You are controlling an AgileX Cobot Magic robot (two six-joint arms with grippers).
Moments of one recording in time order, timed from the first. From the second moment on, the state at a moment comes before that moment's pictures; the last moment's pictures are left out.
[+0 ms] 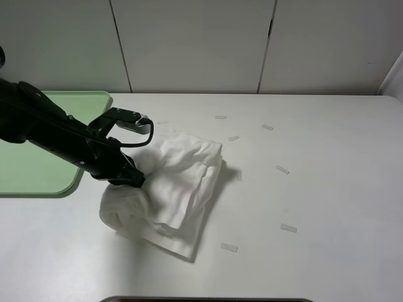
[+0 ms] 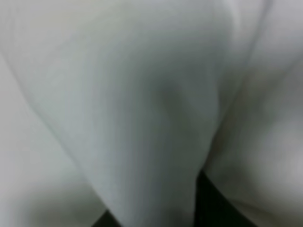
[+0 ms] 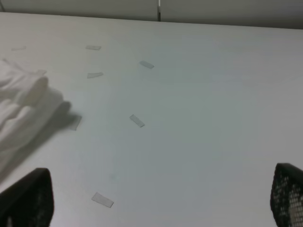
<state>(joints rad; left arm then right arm) -0.34 1.82 -0.70 -1.18 0.31 1.21 0.09 0.00 -0.50 0.09 1.02 -0.08</state>
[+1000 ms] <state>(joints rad) -0.02 1.72 -0.88 0.46 0.21 -0.04 0.09 0.00 -0.50 0.09 1.02 -0.08</state>
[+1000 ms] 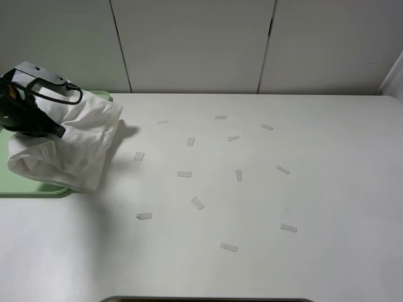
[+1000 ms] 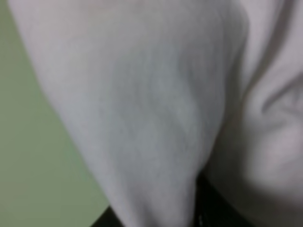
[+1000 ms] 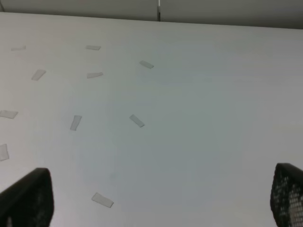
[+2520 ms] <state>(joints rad) 0.15 1.71 -0.88 0.65 -0.06 -0.14 0.09 0.00 -0.50 0.09 1.02 -0.08</state>
